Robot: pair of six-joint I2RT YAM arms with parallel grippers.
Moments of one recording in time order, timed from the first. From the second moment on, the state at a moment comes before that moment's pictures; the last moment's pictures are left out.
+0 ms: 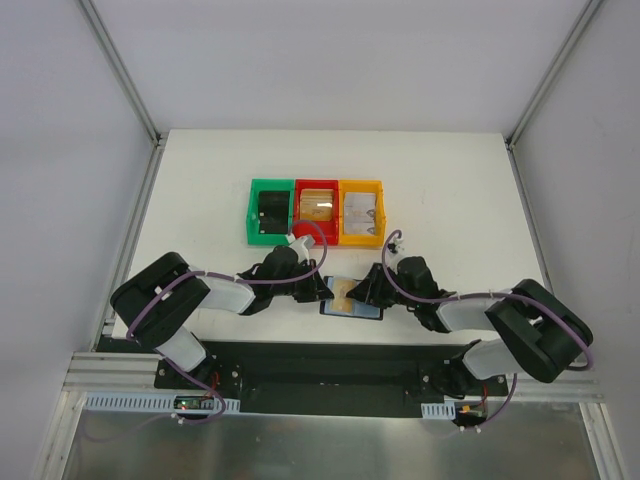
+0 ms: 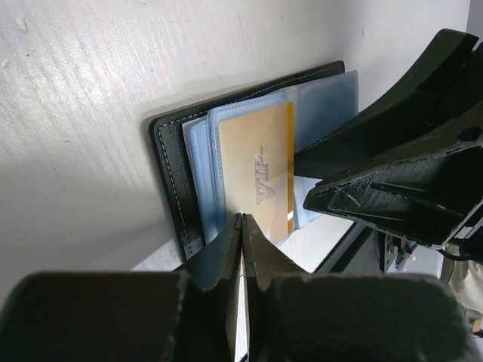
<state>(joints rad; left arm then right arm) -0.79 1.58 0.46 0.49 0.31 -0.89 0.67 1.39 0.26 0.56 -0.30 0.90</state>
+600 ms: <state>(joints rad) -0.79 1.58 0.46 0.49 0.31 -0.89 0.67 1.42 0.23 0.67 -0.32 0.94</state>
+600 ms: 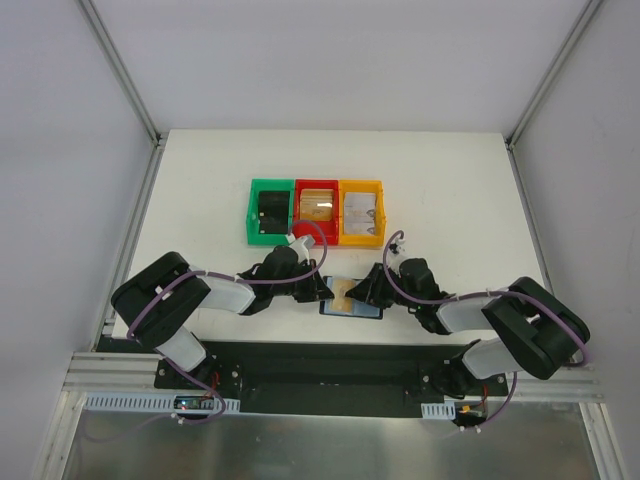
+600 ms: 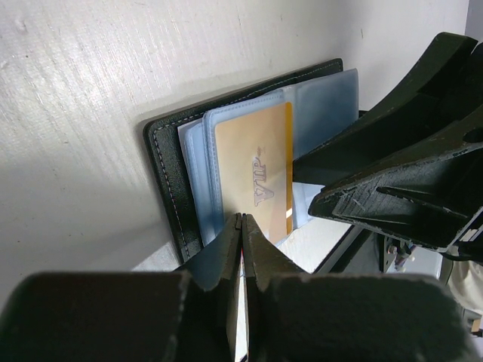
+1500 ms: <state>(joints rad) -0.79 1.60 0.46 0.51 0.31 -0.90 0.63 1.66 0.16 1.09 -0.41 1.10</state>
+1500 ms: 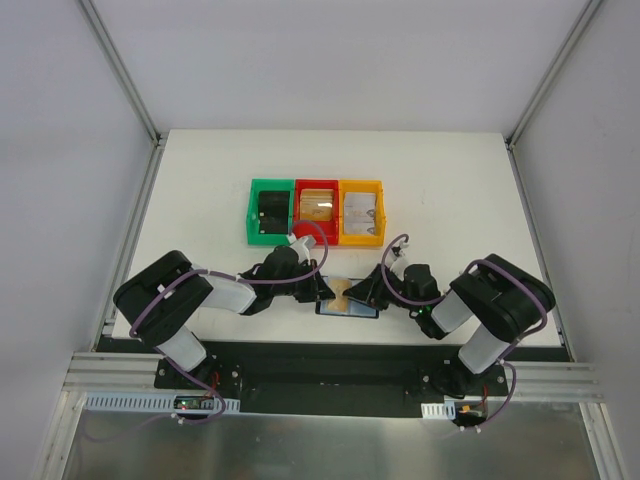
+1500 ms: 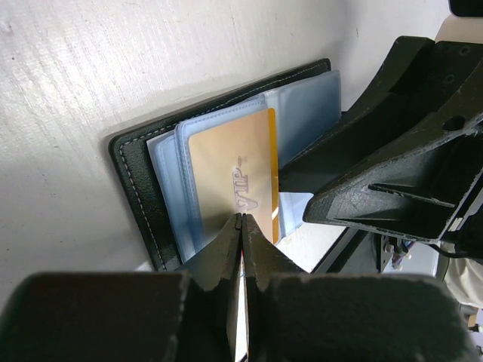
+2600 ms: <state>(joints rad) -0.79 1.43 0.44 0.34 0.24 -0.85 0.63 1.71 0.16 1.17 -0.45 1.13</state>
